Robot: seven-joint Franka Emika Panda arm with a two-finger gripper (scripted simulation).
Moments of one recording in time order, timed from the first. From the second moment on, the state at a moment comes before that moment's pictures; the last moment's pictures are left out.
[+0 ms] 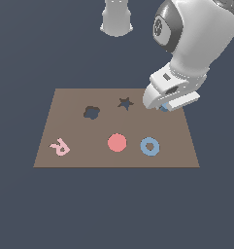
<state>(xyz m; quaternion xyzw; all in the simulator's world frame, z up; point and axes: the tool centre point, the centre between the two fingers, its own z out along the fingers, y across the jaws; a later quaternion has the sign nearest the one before) -0.071 0.180 0.031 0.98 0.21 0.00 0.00</state>
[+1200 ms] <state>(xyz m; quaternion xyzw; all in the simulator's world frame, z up) -0.030 -0.040 0.039 1.00 -0.07 0.00 0.00</state>
